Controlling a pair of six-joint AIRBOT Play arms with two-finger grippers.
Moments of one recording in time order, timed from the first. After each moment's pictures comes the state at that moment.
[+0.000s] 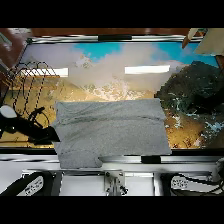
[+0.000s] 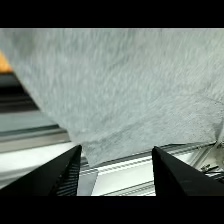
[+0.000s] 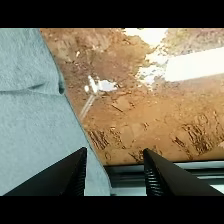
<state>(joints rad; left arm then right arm) 0.23 -1.02 0.68 1.15 -1.51 -1.40 -0.42 -1.46 1.42 1.78 -1.55 -1.73</state>
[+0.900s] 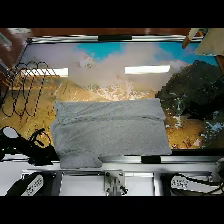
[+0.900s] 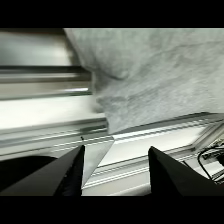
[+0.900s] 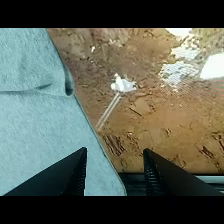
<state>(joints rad) 0.33 -0.94 0.41 1.19 -1.55 -1.38 -0.46 -1.45 1.25 1.87 -1.46 -1.77</state>
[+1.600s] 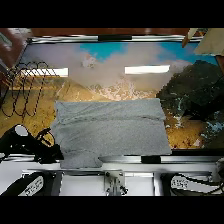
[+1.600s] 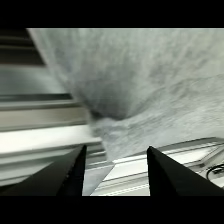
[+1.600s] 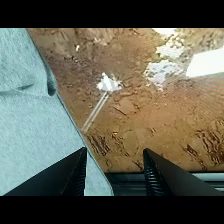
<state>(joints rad) 0.20 -1.02 0.41 1.20 -1.47 -1.46 -0.46 -1.45 1.24 1.82 -1.45 -1.78</state>
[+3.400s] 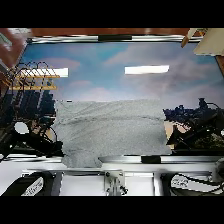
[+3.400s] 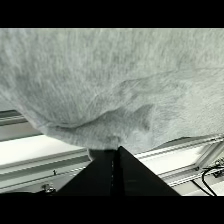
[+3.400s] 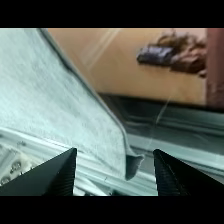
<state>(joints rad) 0.08 -0.96 0.47 1.13 -1.45 -1.46 -0.51 -1.45 0.77 1.89 -1.51 -1.94</state>
